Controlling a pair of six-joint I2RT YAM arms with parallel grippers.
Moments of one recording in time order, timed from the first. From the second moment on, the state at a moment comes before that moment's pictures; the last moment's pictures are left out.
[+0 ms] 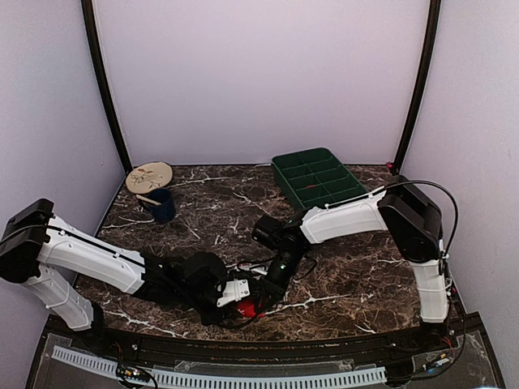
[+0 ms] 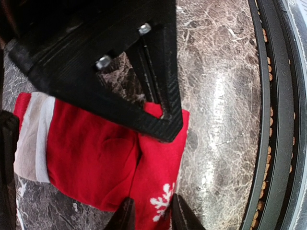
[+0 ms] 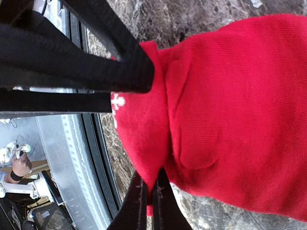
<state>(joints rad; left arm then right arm) -1.20 1.52 0.67 -0.10 0.04 0.18 1.00 2.14 1.43 -0.73 -0.81 -0.16</state>
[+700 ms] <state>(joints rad) -1.20 1.51 0.67 -0.13 0.11 0.19 1.00 2.15 1.45 -0.74 -0.83 -0.16</state>
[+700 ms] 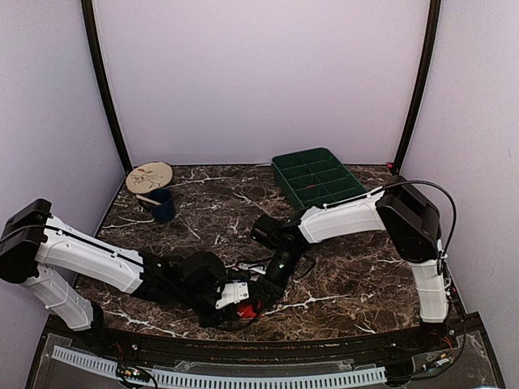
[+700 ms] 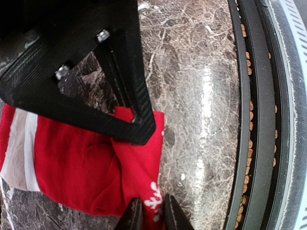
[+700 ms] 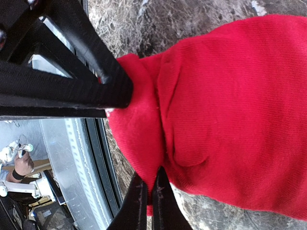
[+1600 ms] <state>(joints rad) -1.14 1.57 0.70 -0.13 0.20 0.19 0.99 2.17 1.46 -0.75 -0.83 -0.15</state>
